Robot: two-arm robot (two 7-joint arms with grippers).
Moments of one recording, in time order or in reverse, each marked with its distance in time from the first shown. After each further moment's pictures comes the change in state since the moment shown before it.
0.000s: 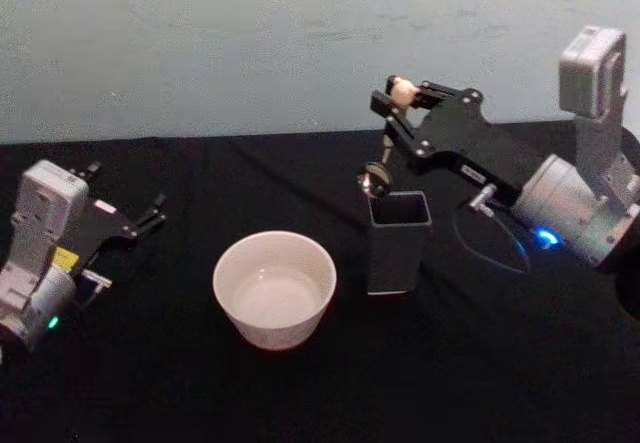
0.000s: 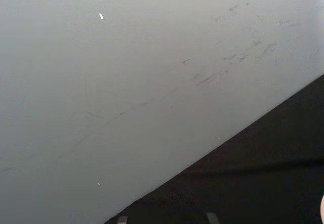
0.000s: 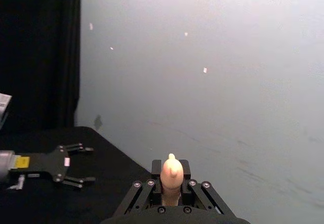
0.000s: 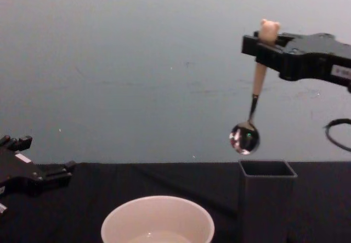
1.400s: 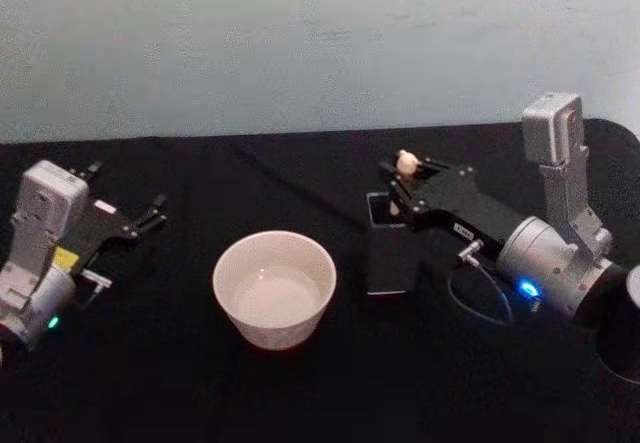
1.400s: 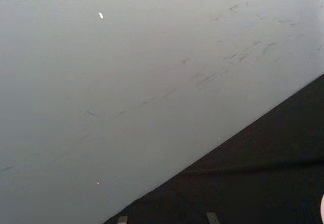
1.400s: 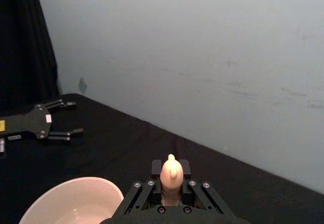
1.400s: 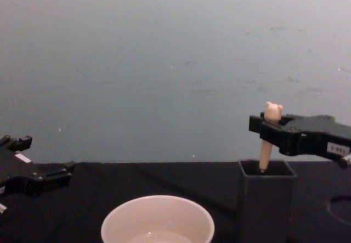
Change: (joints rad) left arm 0.000 0.000 0.000 0.000 0.000 0.000 0.000; right arm -0.072 -0.051 0.003 0.080 0.006 0.114 -0.076
